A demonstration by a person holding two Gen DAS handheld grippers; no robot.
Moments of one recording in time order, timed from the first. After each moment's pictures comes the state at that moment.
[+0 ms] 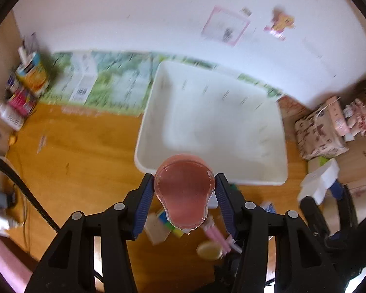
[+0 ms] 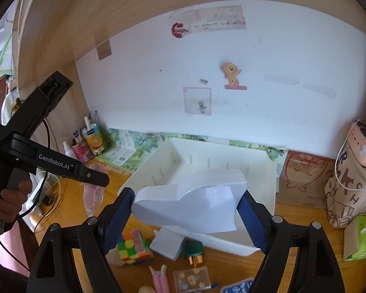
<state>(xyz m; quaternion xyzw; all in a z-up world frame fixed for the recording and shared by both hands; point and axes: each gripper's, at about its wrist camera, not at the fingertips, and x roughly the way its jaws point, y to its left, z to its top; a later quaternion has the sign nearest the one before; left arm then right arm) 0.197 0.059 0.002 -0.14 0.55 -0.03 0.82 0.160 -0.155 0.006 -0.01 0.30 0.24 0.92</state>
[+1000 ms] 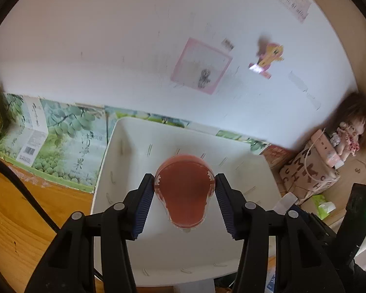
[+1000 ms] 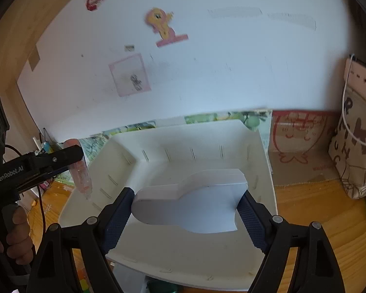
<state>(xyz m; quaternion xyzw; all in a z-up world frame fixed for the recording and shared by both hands) 0.262 0.051 -0.059 -0.16 0.38 -0.10 0.91 0.255 -0.170 -0.083 0.07 0.35 0.14 0.92</state>
